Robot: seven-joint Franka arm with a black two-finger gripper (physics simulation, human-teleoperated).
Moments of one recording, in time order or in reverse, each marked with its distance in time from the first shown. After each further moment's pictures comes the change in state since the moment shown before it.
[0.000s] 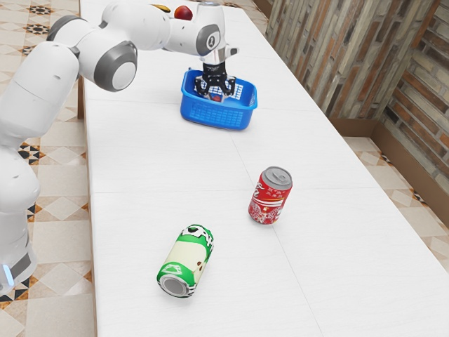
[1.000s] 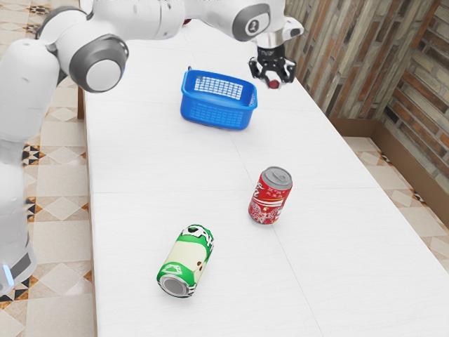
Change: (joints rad) arm -0.369 -0.238 0.044 0.003 0.179 0.005 -0.118
